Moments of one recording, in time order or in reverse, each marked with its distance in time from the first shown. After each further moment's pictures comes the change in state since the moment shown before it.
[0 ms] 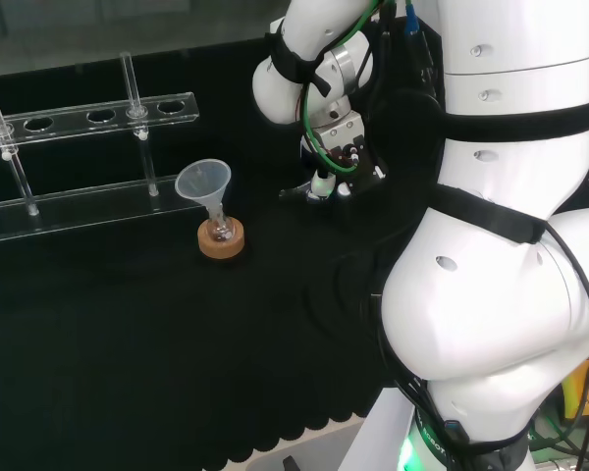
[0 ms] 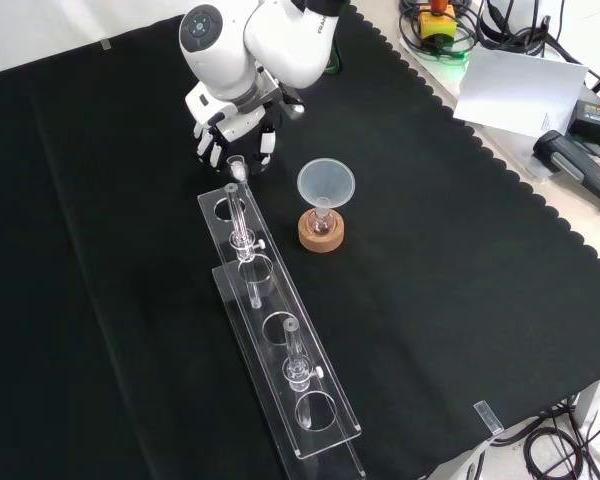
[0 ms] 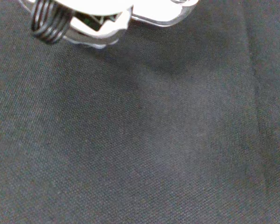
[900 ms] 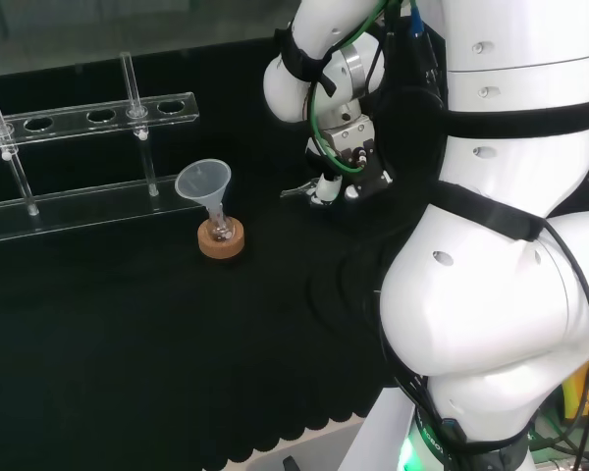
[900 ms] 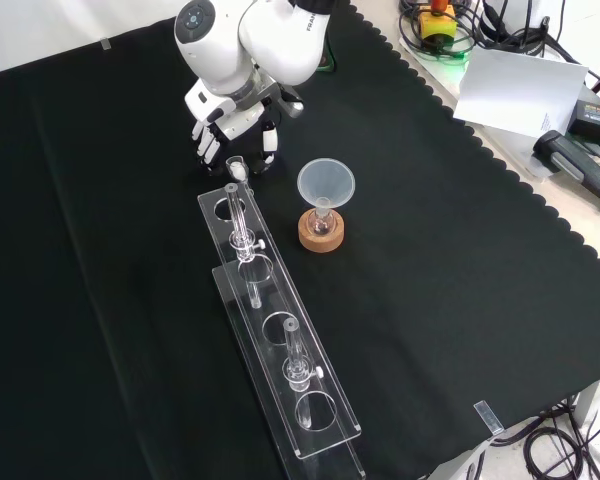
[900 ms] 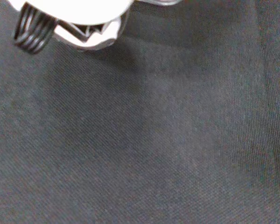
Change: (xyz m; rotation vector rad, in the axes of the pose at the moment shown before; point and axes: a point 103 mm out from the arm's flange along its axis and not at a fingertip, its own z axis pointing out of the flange) arm -0.006 0.000 0.011 0.004 0.073 -0.050
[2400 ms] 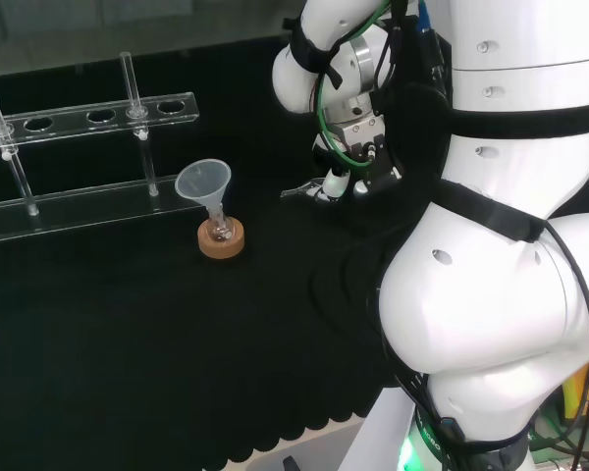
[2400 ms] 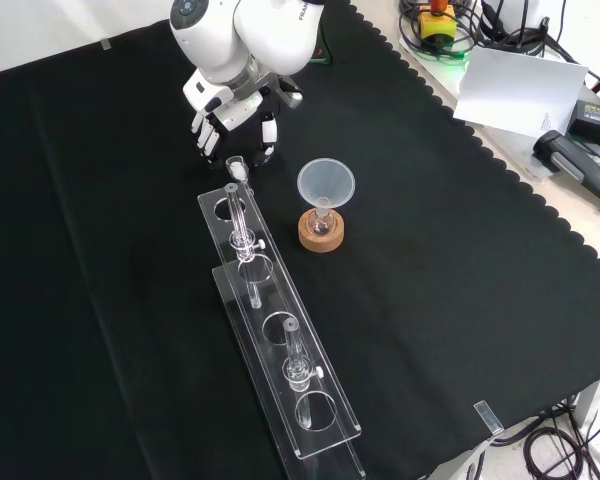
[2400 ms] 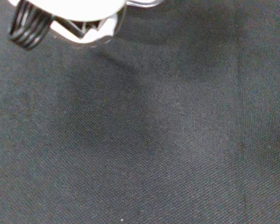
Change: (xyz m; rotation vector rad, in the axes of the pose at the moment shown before) arm -0.014 -0.008 -0.001 0.016 0.039 -0.015
